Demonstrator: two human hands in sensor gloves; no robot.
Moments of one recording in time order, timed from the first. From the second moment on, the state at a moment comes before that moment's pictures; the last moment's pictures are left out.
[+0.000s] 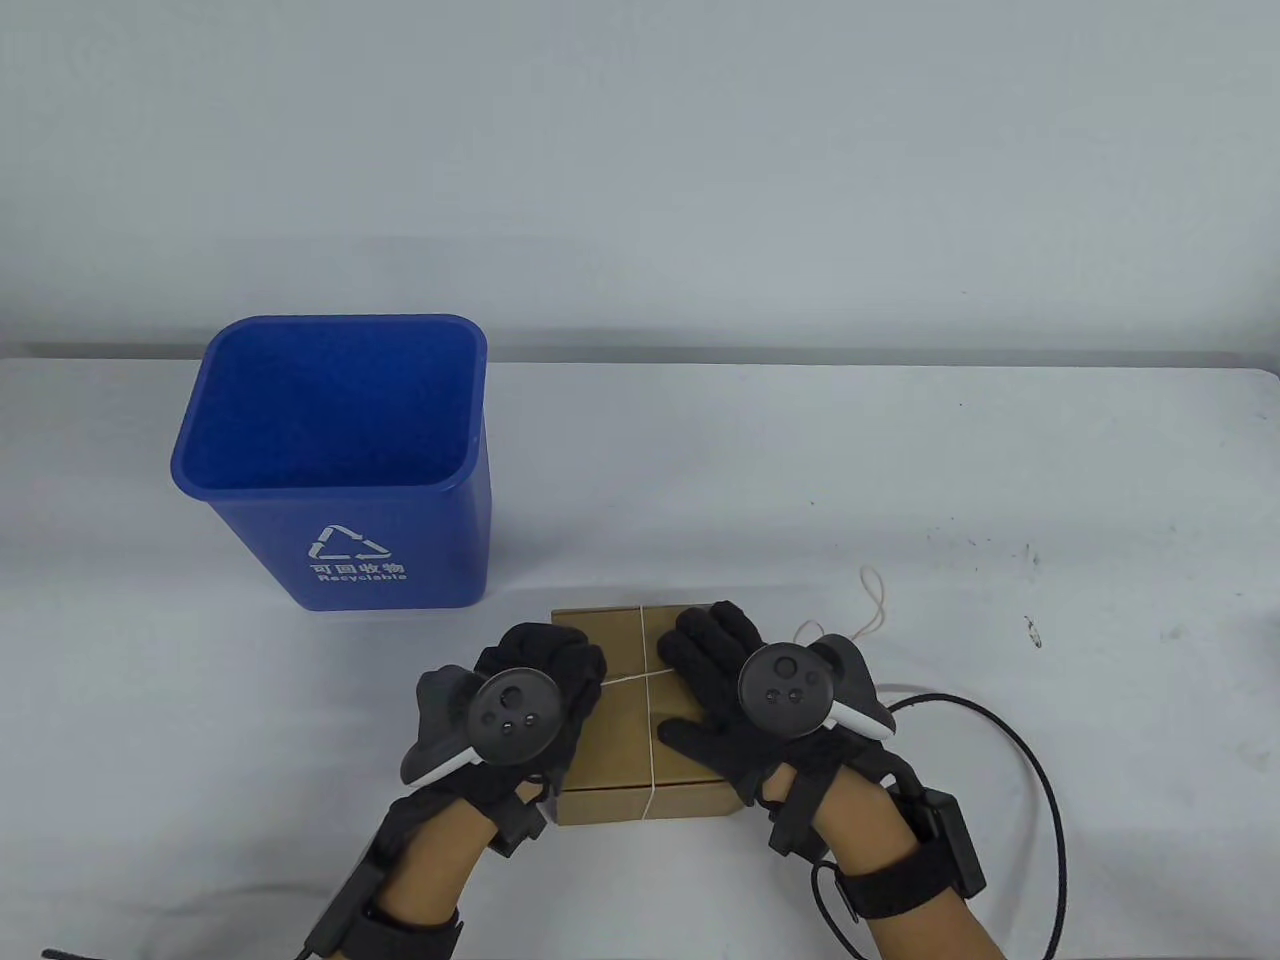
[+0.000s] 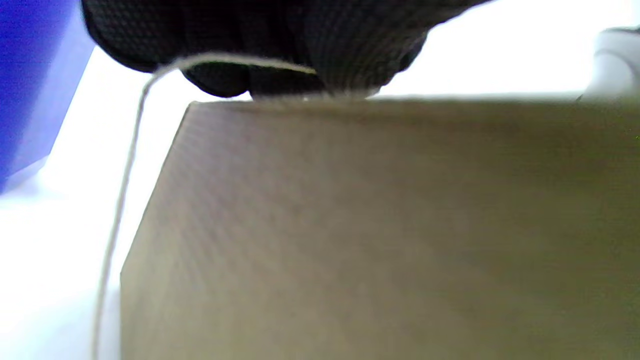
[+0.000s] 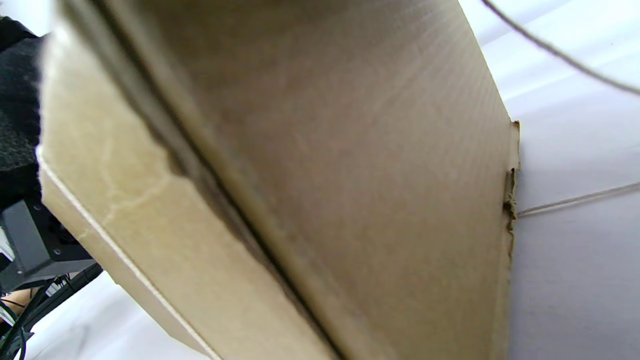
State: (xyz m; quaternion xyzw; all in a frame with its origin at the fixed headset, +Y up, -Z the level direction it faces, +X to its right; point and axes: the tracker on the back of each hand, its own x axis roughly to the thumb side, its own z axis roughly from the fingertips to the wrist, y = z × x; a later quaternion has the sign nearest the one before) left_hand -0.134 -0.676 -0.282 0.06 -0.22 0.21 0.95; right_hand 0.106 -0.708 -0.312 0.34 0.11 0.90 0.25
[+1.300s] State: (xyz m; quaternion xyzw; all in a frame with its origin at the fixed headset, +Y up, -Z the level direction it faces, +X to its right) left_hand -0.245 -0.681 -0.297 0.01 0.01 0.24 0.97; right_hand 0.107 -0.708 -0.311 0.33 0.11 0.90 0.26
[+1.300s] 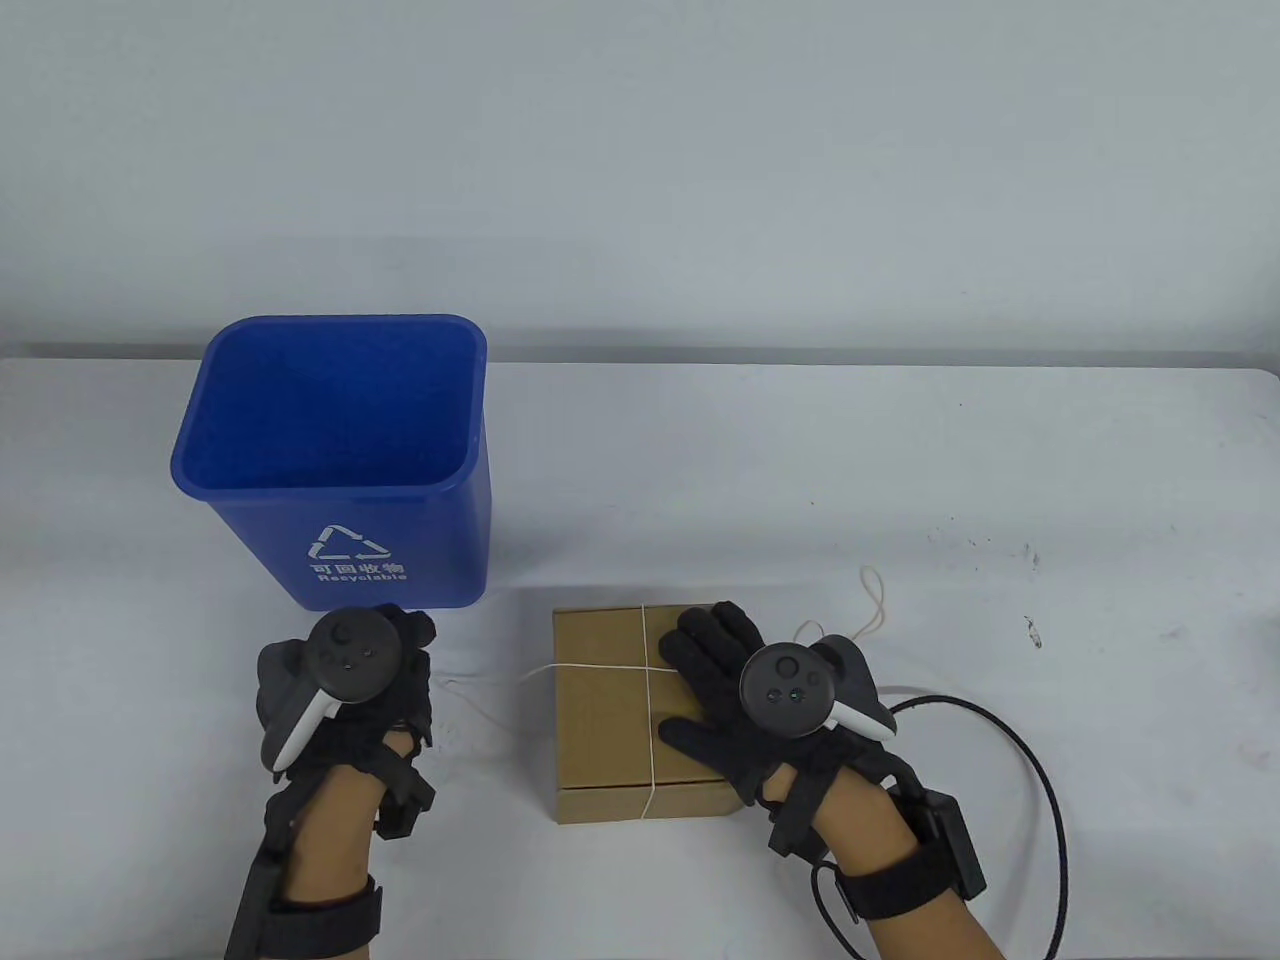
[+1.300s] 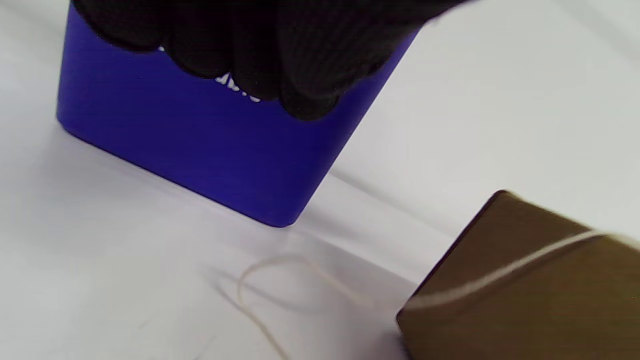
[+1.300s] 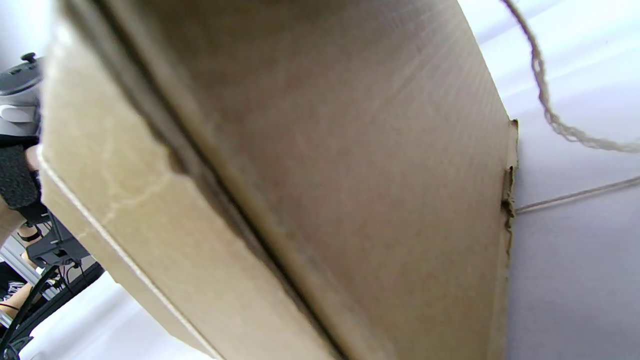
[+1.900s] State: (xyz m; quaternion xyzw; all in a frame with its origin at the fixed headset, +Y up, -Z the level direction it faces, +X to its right) left_hand -0.170 -0.688 -0.289 0.05 -0.13 0.22 0.97; right_hand 0.107 -0.708 -0.312 0.33 0.11 0.90 0.26
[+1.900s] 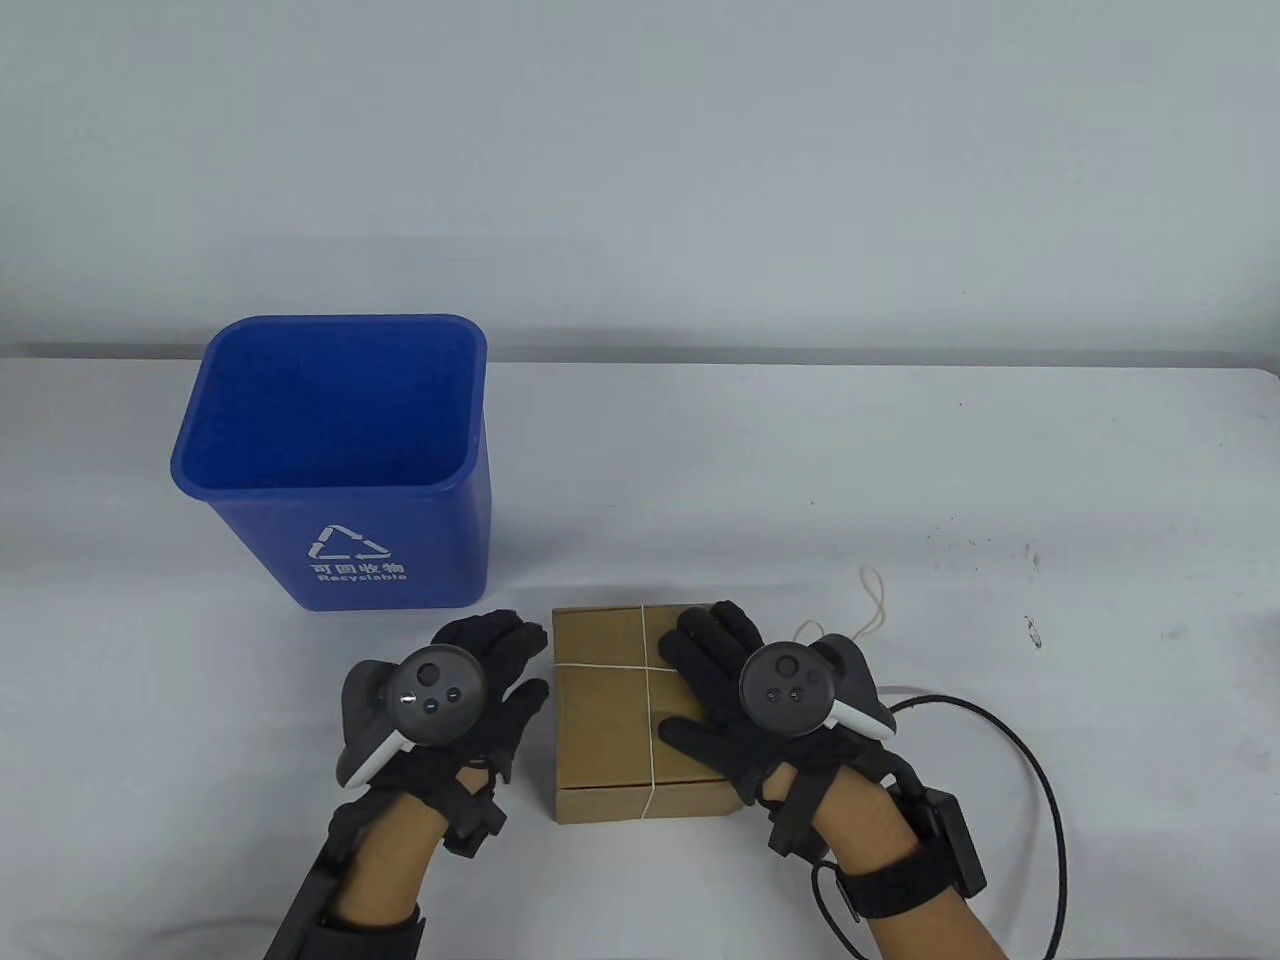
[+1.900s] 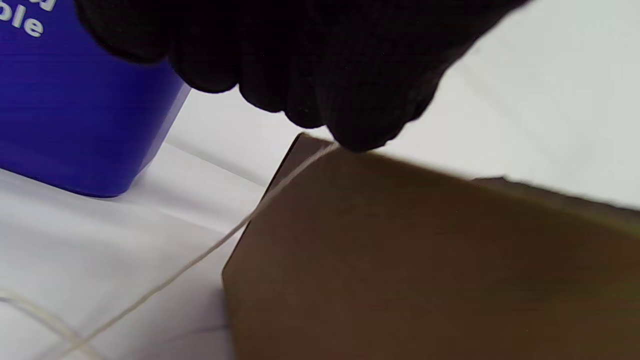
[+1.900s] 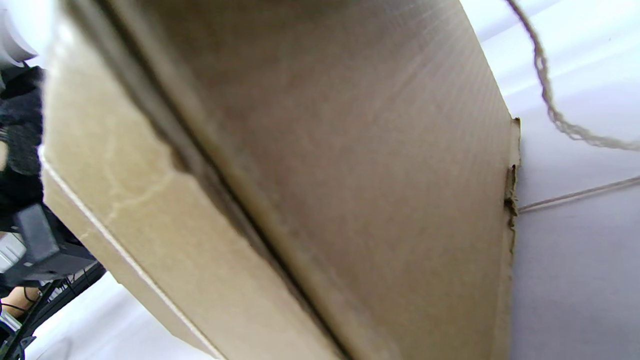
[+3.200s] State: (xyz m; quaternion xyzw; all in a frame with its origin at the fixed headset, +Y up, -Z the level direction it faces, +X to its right) left_hand -0.241 -0.657 -0.281 0.14 0.01 0.22 0.97; right_hand 0.107 -0.707 -0.312 0.33 0.11 0.90 0.26
